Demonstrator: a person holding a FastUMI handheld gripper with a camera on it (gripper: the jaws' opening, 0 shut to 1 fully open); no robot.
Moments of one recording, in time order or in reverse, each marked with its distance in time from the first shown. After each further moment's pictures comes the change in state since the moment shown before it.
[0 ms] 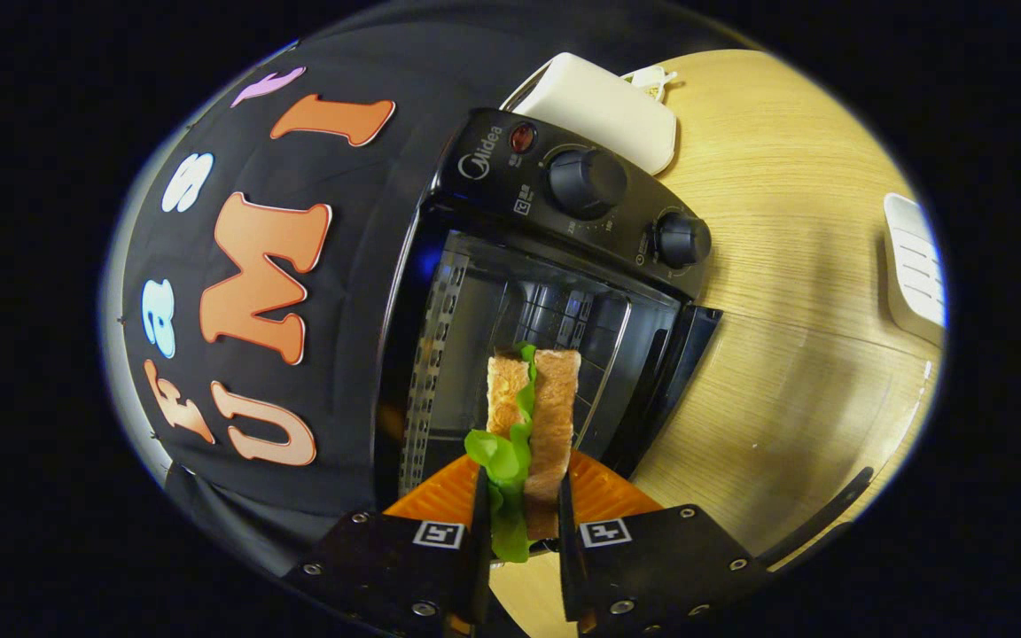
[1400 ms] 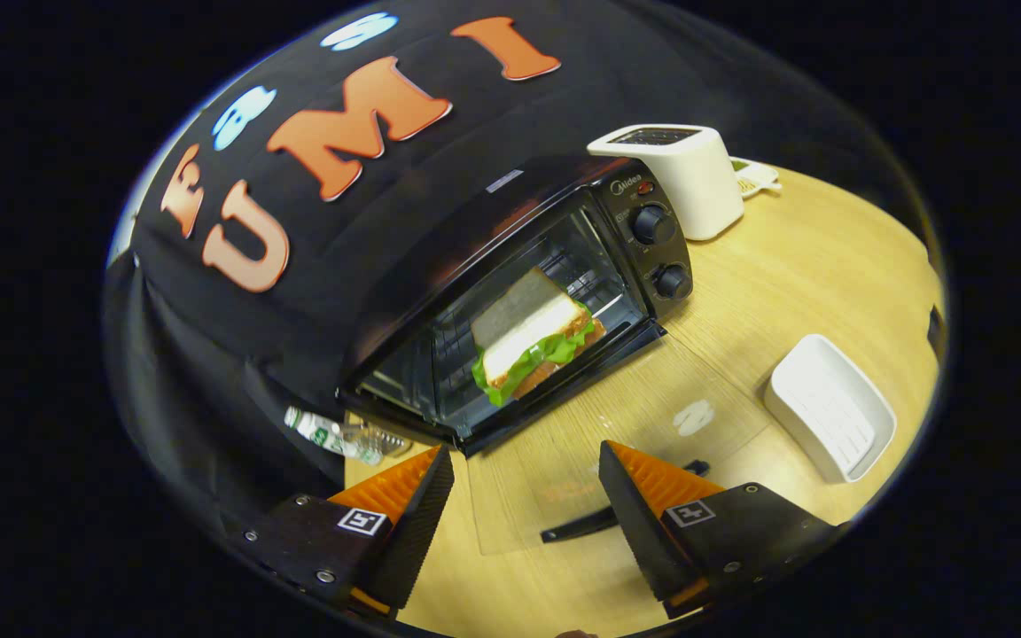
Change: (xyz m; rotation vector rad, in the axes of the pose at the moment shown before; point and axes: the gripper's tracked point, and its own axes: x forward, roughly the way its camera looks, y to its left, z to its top) arm -0.135 -0.038 -0.038 -0.733 0.135 -0.147
